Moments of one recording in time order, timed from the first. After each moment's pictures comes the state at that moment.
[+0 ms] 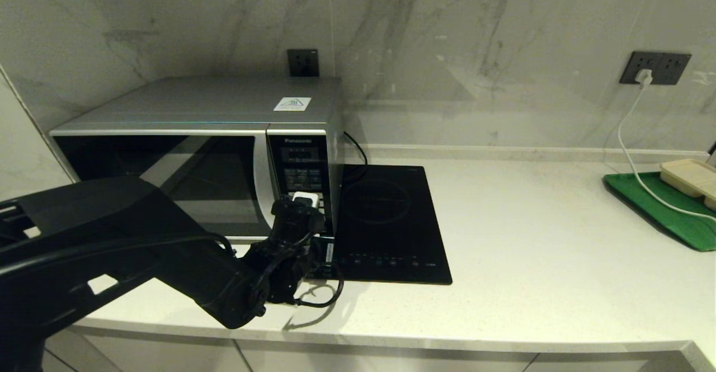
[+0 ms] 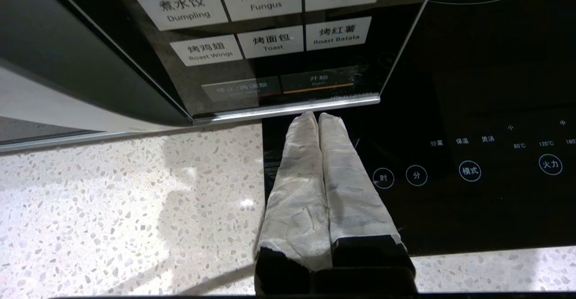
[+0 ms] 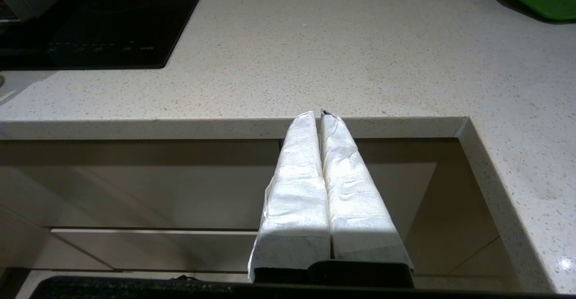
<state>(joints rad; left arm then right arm) -0.58 2.13 -0.93 -0.70 0.42 -0.15 0.00 0.00 -0.07 0.16 -0.04 0.09</state>
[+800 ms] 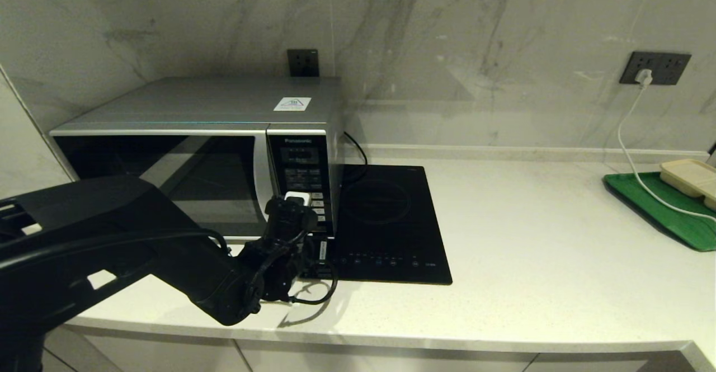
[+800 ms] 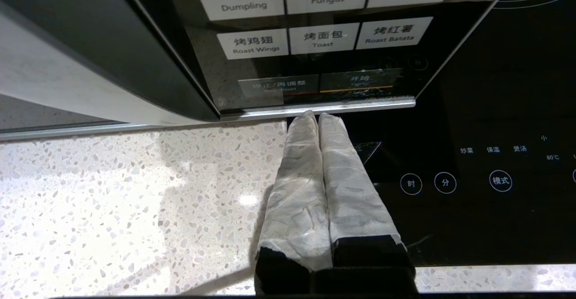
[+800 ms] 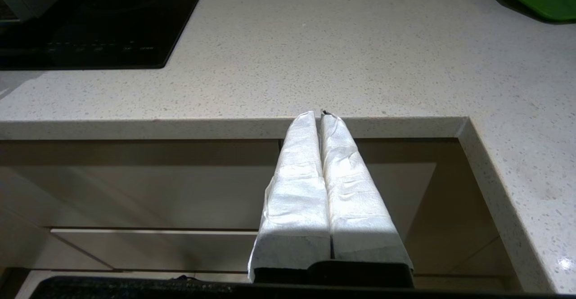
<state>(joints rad) -0.56 2.14 -0.93 -0.70 0.42 -0.17 0.00 0.00 -0.07 0.16 -0.04 0.09</state>
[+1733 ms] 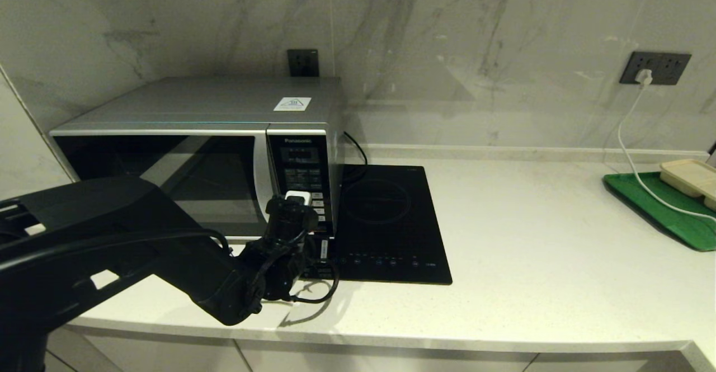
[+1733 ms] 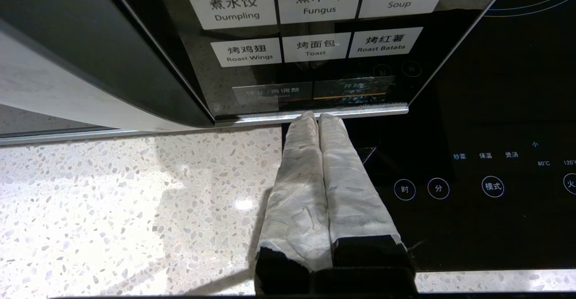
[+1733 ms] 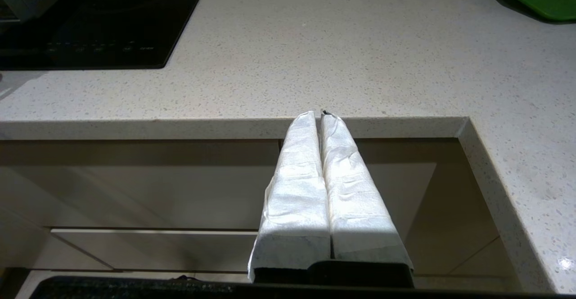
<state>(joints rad) -0.56 2.14 -0.93 -0.71 0.42 -0.18 0.00 0.00 -0.07 0.16 -0.04 0.09</state>
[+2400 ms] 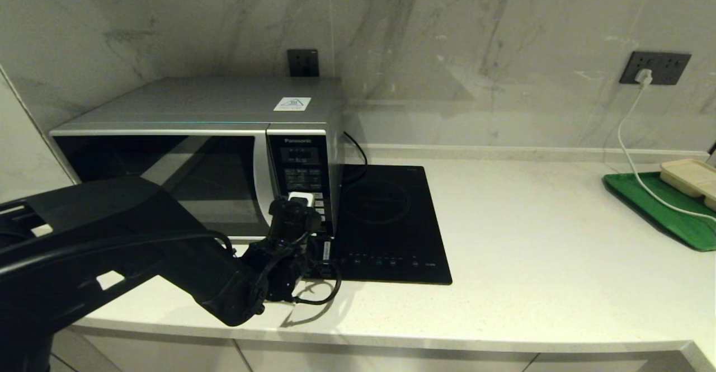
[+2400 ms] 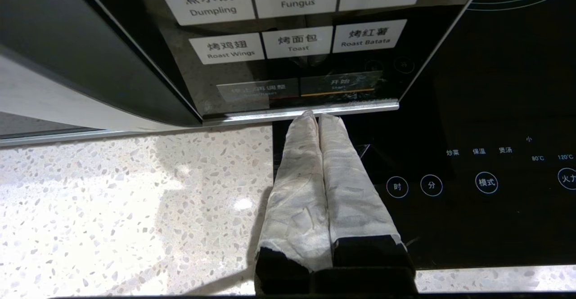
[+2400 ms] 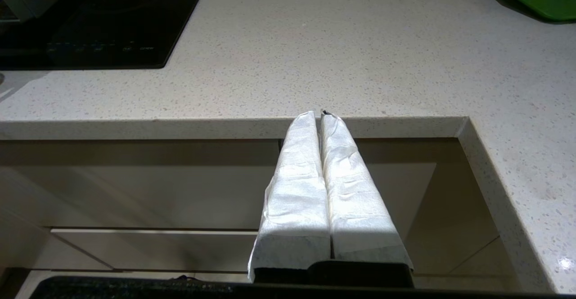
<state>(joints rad) -0.57 2.15 -0.94 -0.71 0.42 -0.17 0.00 0.00 -0.07 0.16 -0.04 0.09</state>
